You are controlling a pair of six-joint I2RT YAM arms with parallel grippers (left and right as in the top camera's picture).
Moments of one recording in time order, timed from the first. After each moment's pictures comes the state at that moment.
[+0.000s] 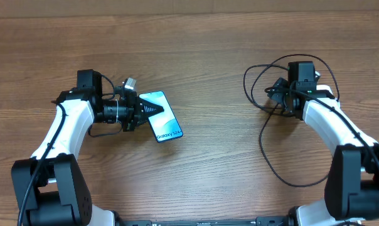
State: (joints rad) left arm 0.09 1.68 1.08 -0.86 1.18 -0.36; right arm 0.02 1.71 1.01 -0.39 0.15 0.59
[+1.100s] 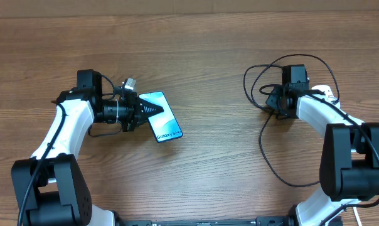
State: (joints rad) left arm 0.09 1.68 1.08 -0.86 1.17 -0.36; right arm 0.02 1.84 1.02 -0.35 0.10 0.54
